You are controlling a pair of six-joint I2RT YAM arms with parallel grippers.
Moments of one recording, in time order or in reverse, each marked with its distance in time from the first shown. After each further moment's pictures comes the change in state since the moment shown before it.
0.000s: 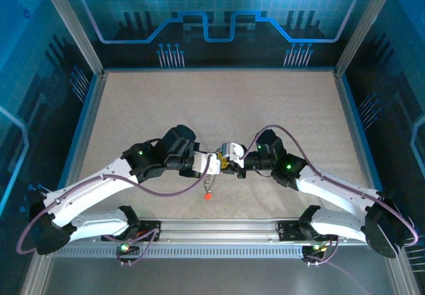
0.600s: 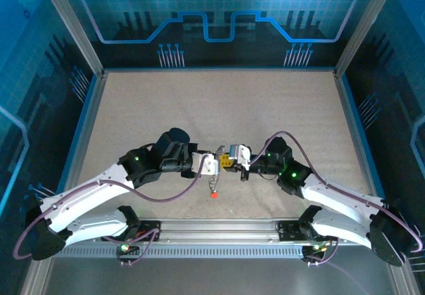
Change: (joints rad) left arm 0.020 -0.068 -0.109 0.172 0.058 -0.034; right arm -0.011 -0.091 -0.130 0.209 0.029 0.050
